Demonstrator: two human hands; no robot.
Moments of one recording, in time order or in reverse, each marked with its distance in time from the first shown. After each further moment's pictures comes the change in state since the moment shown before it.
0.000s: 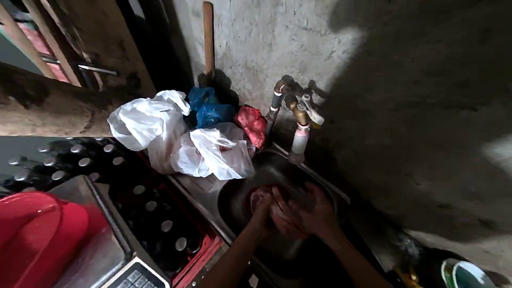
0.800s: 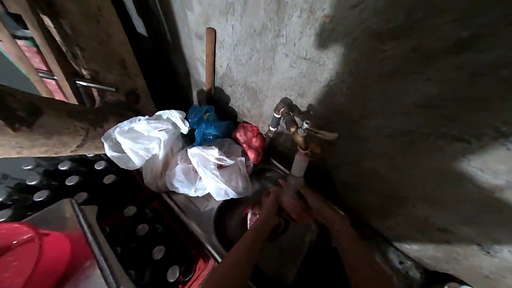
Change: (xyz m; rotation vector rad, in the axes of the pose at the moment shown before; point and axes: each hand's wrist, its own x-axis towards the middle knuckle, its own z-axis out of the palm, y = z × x) left_hand 0.077 0.027 0.041 0.027 0.154 0.093; right_hand 0.115 0.019 -0.002 0.211 -0.340 0.212
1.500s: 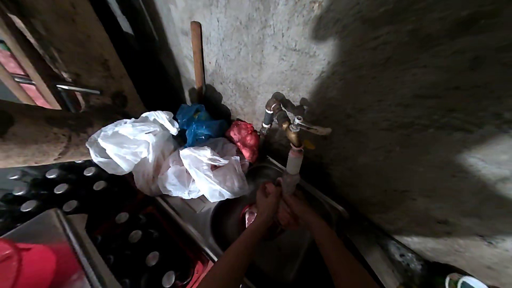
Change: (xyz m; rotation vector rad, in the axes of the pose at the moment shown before) left_hand -0.012 0.015 -0.003 0.425 0.020 0.277; right_hand -0.005 0.011 0.038 0.107 0.110 0.025
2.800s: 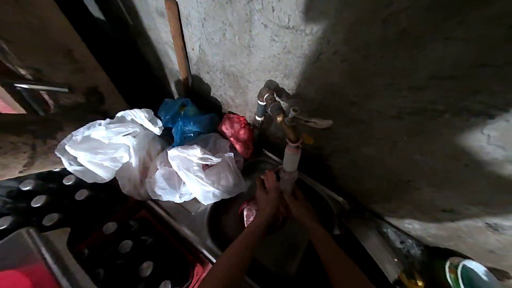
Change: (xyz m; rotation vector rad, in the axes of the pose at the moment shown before) left_hand 0.004 0.002 0.011 0.112 0.037 -0.100; right_hand -0.009 0.018 0.003 0.006 0.105 -0.002
